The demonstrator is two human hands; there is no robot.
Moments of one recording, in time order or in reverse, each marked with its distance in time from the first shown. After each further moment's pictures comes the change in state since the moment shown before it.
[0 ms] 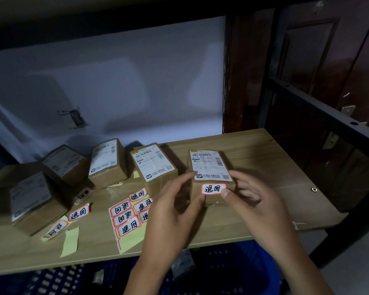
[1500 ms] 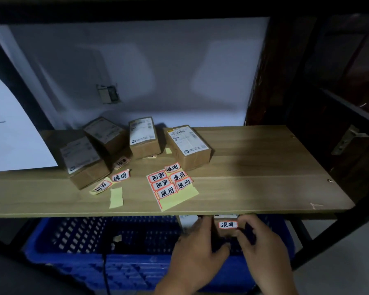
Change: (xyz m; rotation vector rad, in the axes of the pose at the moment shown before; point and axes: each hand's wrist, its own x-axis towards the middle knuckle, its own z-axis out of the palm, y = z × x) left_hand -0.108 -0.027 -0.026 0.311 -0.420 -0.295; right_hand -0.108 0.033 0.054 -0.631 -0.066 0.143
